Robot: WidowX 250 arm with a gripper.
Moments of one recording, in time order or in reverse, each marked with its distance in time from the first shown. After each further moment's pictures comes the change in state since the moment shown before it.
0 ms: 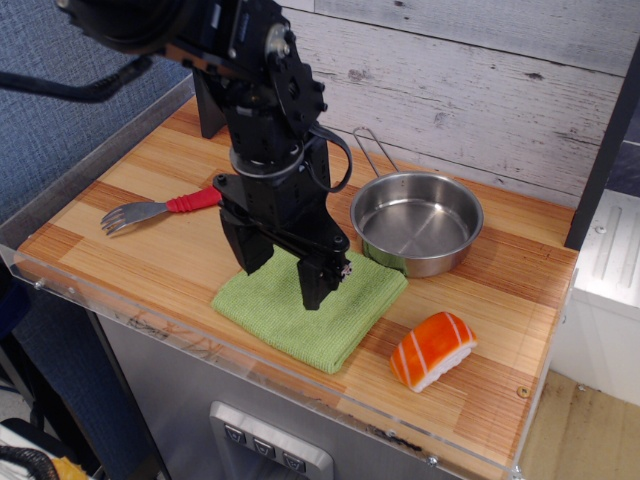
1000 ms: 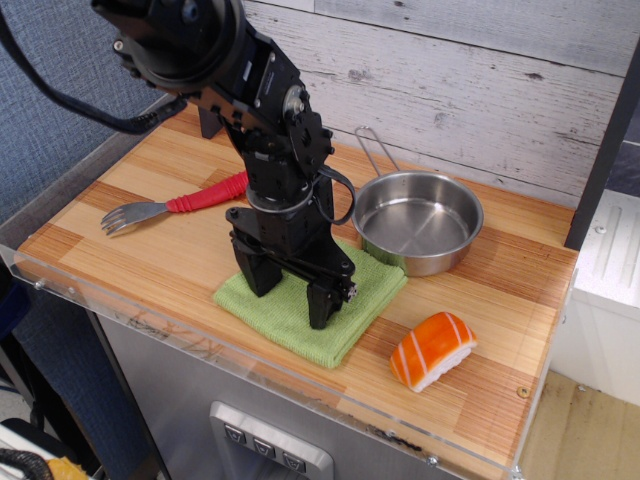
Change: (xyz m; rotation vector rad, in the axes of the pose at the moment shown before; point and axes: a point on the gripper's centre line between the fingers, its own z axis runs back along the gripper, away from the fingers) arm 0.006 0.011 -0.040 0.021 0.015 0.050
